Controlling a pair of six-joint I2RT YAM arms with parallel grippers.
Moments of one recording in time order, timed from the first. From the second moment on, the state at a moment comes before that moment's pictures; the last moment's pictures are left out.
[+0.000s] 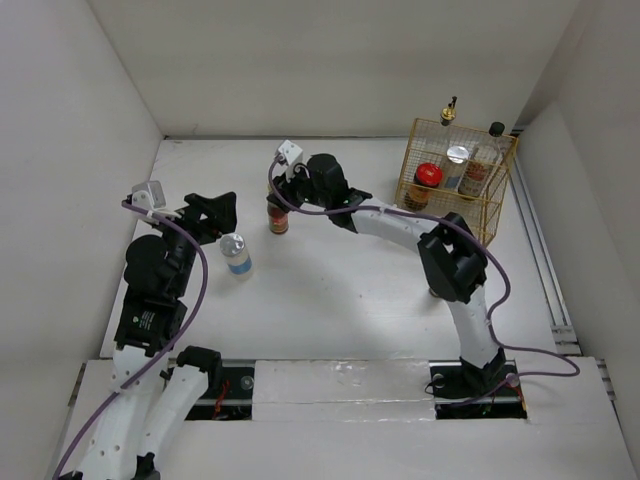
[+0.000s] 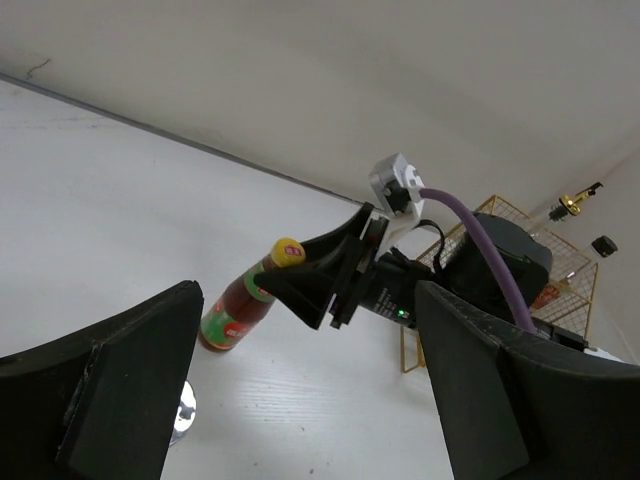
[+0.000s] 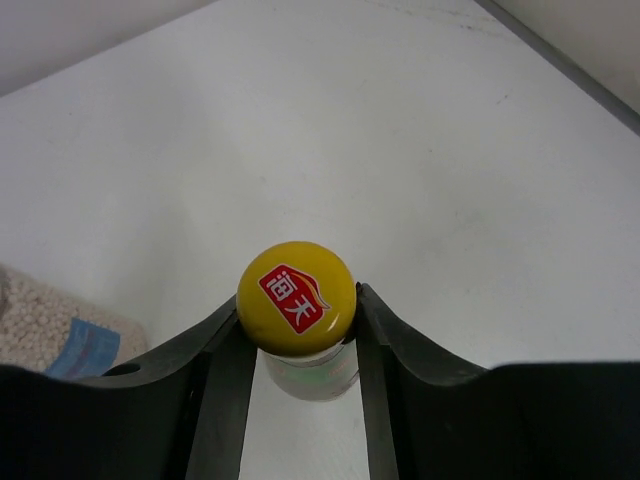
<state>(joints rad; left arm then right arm) -0.23 0.58 0.83 -0.22 -0.10 -0.54 0.75 2.15 1.71 0.20 -0.27 -0.02</state>
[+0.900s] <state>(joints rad) -0.23 0.59 0.83 -0.21 -0.09 -0.54 0.23 1.13 1.04 0.11 -0.17 0.08</state>
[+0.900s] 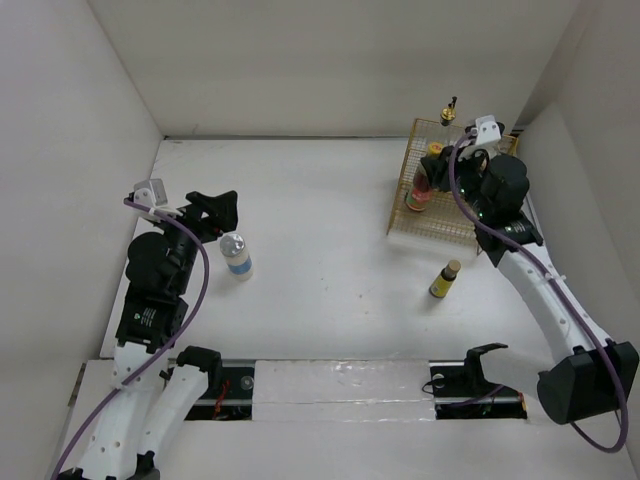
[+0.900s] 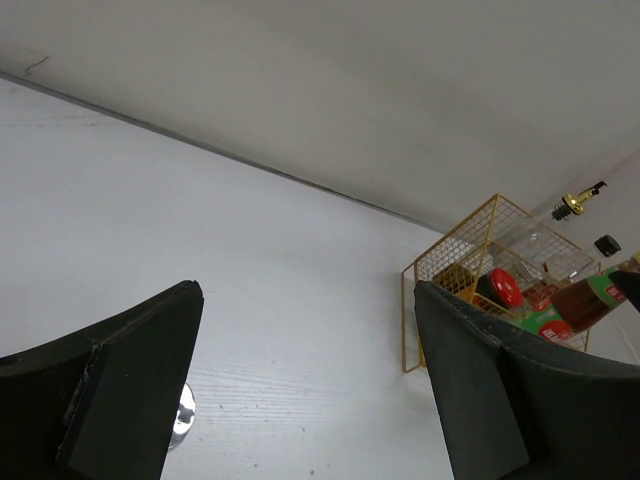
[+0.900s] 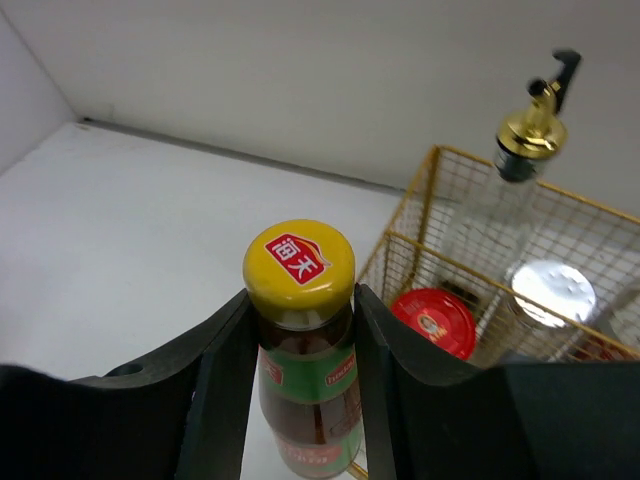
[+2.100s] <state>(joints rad) -0.23 0.59 0.83 -0.21 -0.07 -0.54 0.23 1.34 0.87 0.26 -0.01 0.11</state>
